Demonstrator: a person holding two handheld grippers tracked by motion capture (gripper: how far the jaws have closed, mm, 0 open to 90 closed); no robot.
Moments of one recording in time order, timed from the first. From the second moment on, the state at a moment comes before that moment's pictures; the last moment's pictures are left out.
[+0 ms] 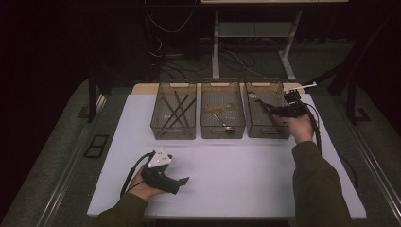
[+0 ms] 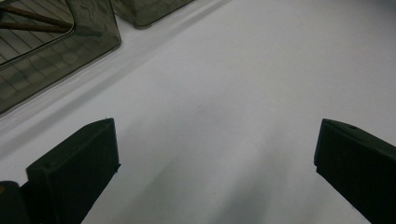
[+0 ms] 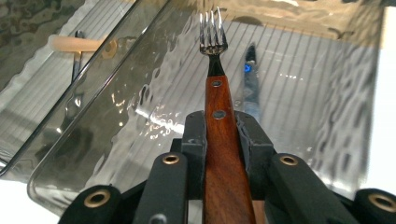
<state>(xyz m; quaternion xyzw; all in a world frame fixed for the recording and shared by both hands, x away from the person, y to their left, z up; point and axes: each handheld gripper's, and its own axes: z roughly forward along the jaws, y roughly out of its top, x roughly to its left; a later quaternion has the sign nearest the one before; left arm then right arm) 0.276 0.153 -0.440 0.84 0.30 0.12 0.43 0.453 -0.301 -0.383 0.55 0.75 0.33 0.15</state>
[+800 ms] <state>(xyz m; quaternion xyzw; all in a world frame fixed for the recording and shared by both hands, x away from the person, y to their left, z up) 0.276 0.153 -0.440 0.84 0.30 0.12 0.43 0.462 -0.288 -0.386 0.55 0.76 0.32 0.16</state>
